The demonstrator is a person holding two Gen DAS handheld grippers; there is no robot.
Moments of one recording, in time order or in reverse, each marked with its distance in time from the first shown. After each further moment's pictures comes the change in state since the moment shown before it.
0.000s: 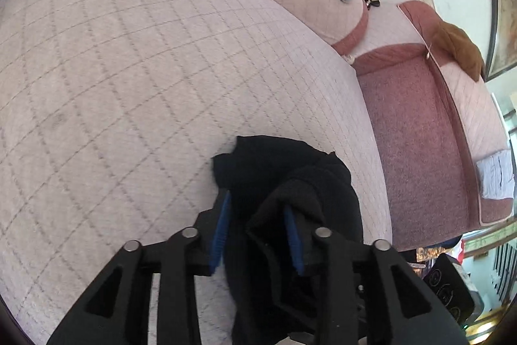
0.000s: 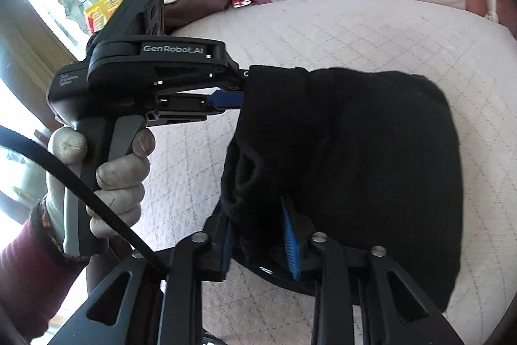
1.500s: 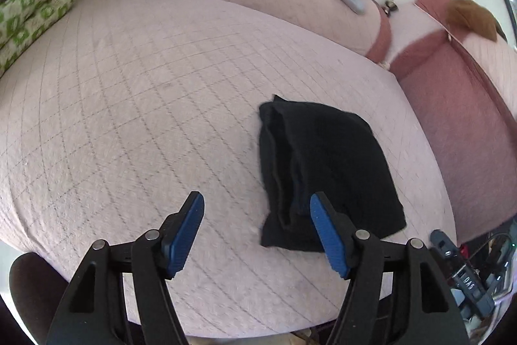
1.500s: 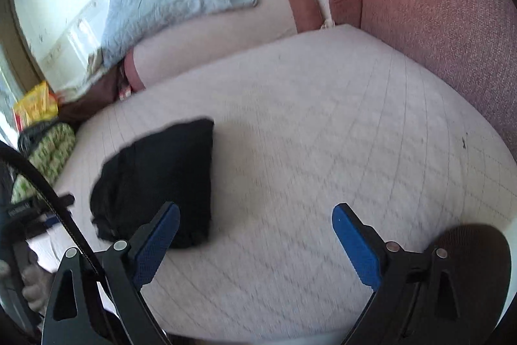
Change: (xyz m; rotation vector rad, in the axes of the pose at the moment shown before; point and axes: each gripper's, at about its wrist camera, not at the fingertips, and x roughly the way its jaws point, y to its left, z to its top) left arm -0.072 -0.043 -0.112 0.117 -0.223 0.362; right arm -0.142 -0.078 -0.115 0.306 -0.312 -0.429
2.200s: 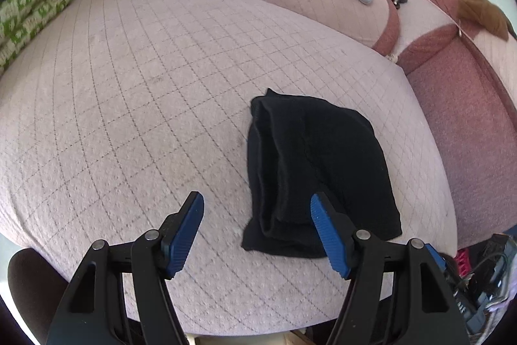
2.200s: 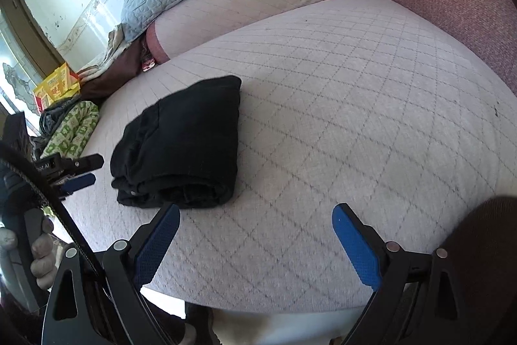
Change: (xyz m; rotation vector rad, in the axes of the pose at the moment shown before) left arm 0.014 -0.010 0.012 -0.047 0.063 0.041; right arm 0.005 -0.002 -0.009 0.031 0.104 0.144
